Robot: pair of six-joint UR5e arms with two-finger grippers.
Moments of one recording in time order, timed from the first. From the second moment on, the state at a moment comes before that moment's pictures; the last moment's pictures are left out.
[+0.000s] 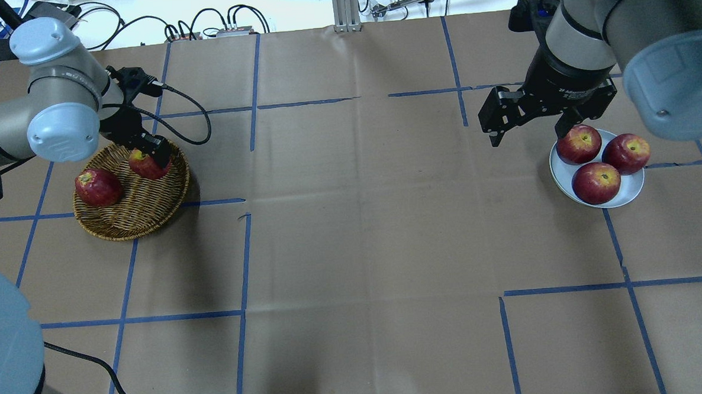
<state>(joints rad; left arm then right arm) -1.39 -1.93 -1.67 -1.11 1.59 0.59 1.56 -1.62 1.71 -1.67 -1.55 -0.06</state>
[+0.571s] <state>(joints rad) -1.78 -1.97 -1.54 -1.18 1.57 0.01 1.56 -1.62 1.71 -1.67 -1.55 -0.06</state>
